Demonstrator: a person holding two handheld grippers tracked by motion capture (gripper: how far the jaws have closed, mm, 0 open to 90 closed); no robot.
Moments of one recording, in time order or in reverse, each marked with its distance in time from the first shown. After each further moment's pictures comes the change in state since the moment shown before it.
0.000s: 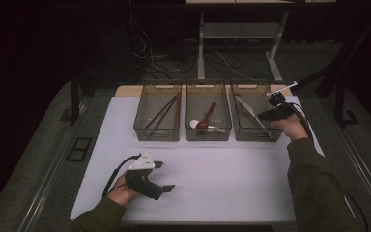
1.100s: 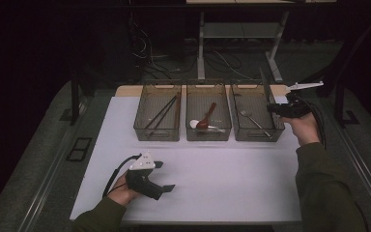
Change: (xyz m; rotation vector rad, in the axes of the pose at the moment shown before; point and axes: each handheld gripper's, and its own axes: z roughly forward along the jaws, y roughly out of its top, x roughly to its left) left arm 0.000 0.000 0.001 0.000 0.002 -0.001; right arm -0.009 -0.012 -0.045 -0.228 0.057 0.061
